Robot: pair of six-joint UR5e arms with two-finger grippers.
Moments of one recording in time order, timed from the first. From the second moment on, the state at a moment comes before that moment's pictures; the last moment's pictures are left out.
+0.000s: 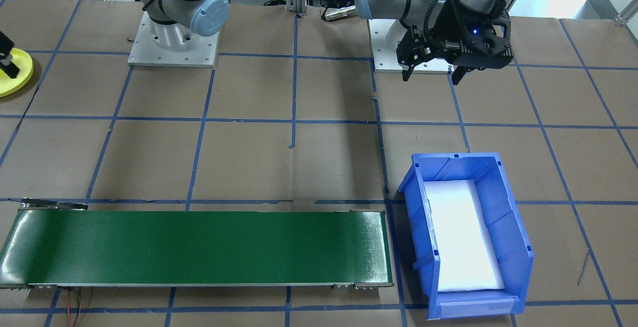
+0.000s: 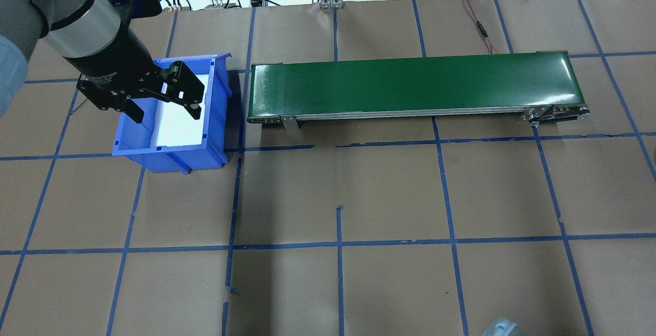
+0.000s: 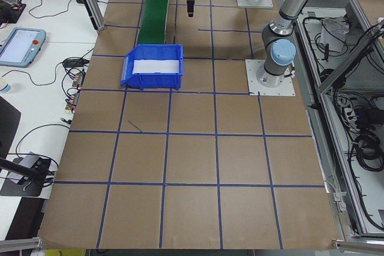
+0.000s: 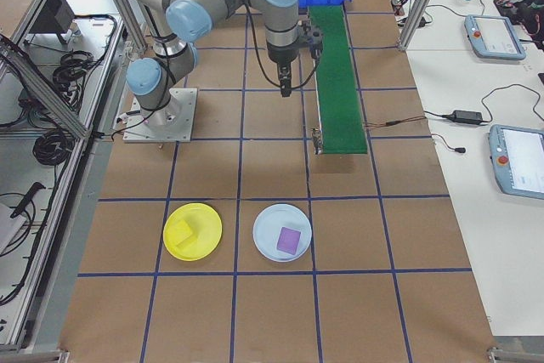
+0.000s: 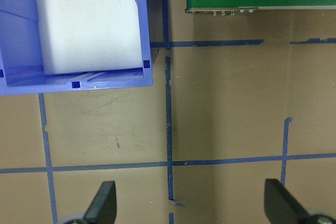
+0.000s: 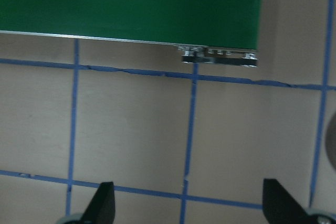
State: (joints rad) left arm -1.53 -1.48 -1.63 -1.62 1.51 0.06; right arm 1.04 -1.66 1.64 -1.57 -1.43 -0.66
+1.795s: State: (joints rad) left arm -1.53 -1.46 -1.63 -1.63 1.53 0.07; right arm 1.66 -1.66 1.63 -1.58 -1.57 0.18
